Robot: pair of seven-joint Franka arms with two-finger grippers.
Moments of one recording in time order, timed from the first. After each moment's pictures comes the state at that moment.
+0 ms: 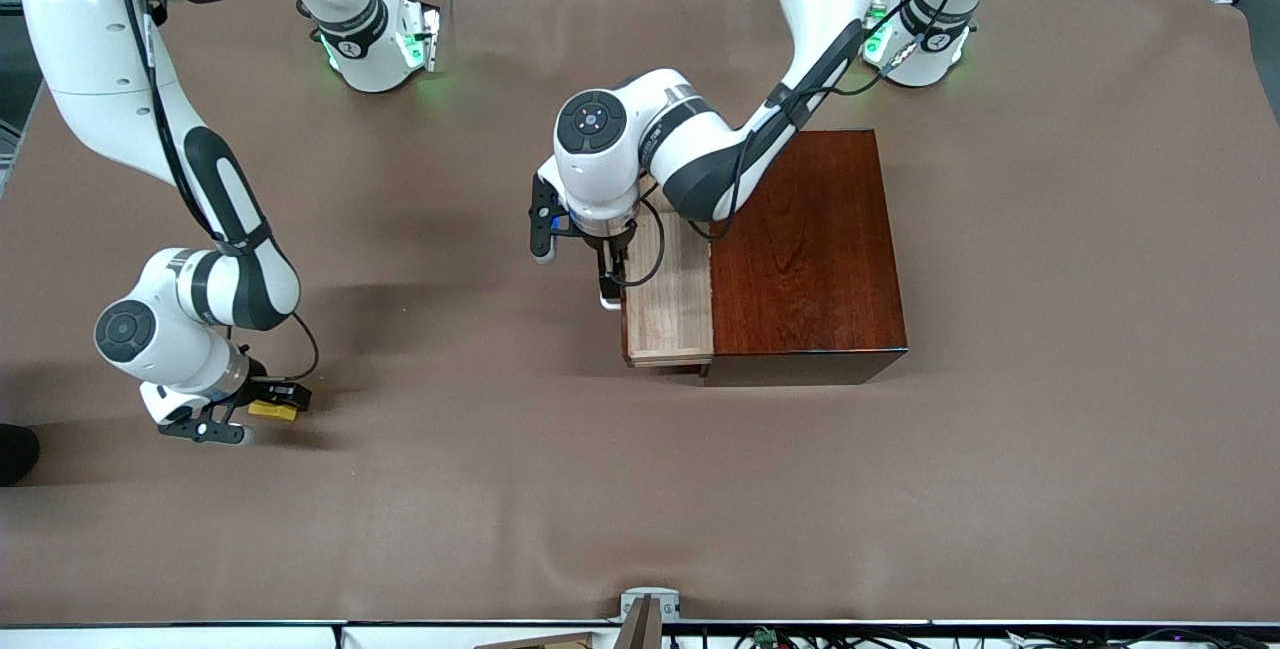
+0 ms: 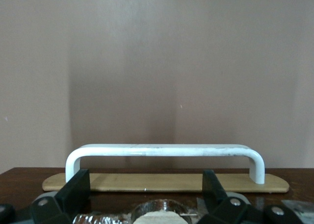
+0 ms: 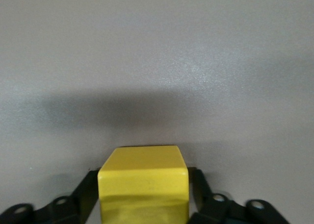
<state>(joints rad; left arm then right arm) -0.69 0.77 -0.26 -1.23 0.22 1.96 0.59 -0.07 0.71 -0.03 -1.75 -0.01 2.54 0.04</state>
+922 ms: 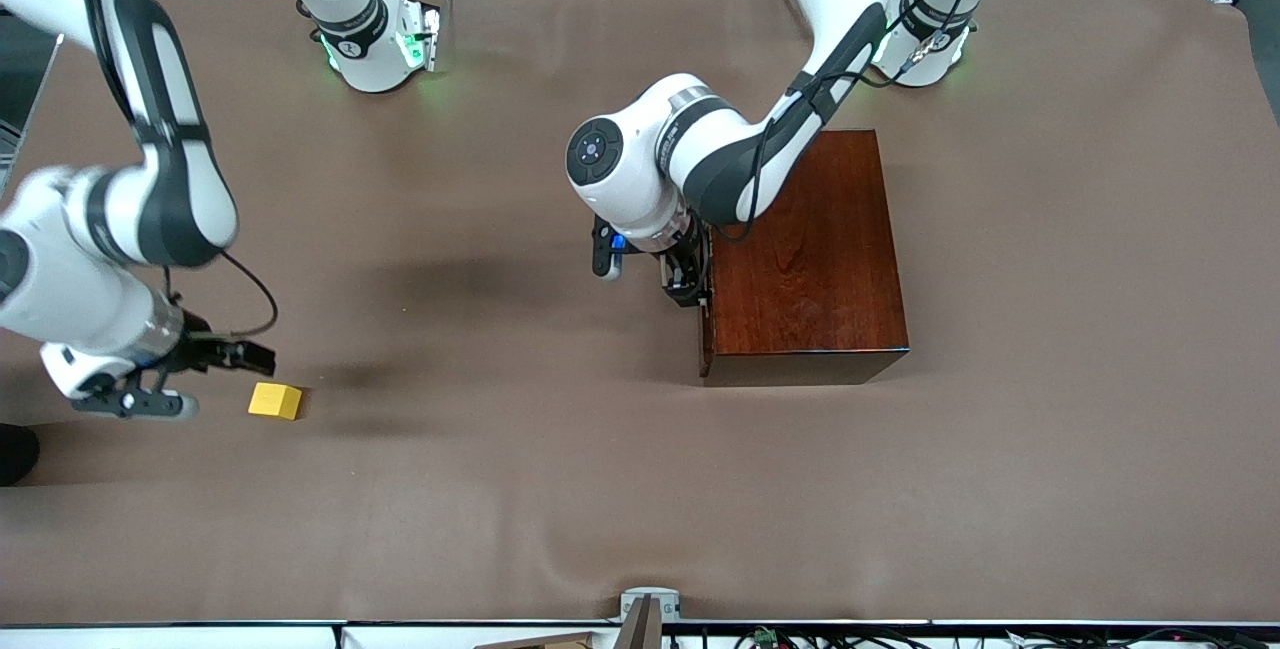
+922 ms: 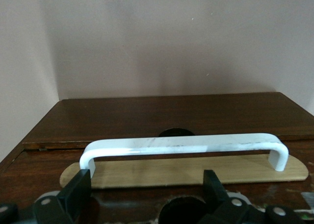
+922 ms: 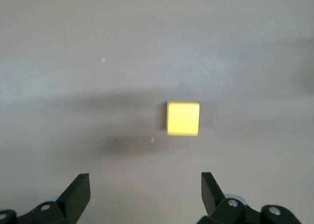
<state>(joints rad) -0.68 0.74 -0.21 -1.23 0.37 1.65 0.66 -0.01 0.32 -0.01 -1.70 0.00 2.04 0.04</state>
